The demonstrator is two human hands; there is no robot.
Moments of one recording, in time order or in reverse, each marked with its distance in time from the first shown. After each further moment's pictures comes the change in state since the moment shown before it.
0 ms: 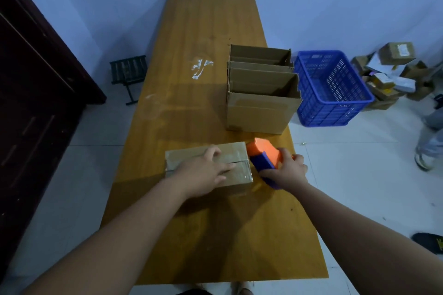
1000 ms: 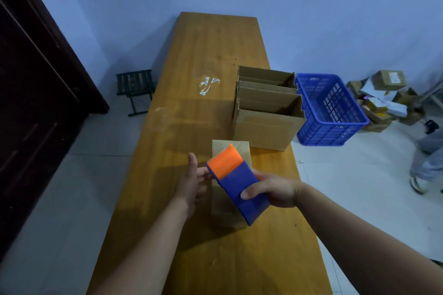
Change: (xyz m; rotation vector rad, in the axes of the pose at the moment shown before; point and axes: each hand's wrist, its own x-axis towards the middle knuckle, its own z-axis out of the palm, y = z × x) left_hand -0.013 -0.021 0.030 -1.740 0.349 -0.451; right_hand -0.071 -0.087 -0.037 0.472 -1.043 -0.356
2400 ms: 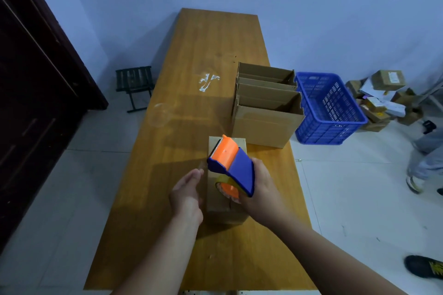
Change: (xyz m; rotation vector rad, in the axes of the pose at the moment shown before) left_hand -0.032 -0.009 0.017 -0.380 0.454 -0.171; right_hand 0.012 0.038 0.048 -0.578 0.899 -0.276
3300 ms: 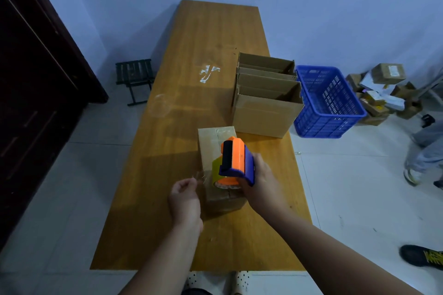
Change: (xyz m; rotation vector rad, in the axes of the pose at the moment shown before) left_hand -0.028 -0.020 -0.031 0.140 0.034 0.064; right_hand -0.015 0.007 0.010 -0.063 0.053 0.095
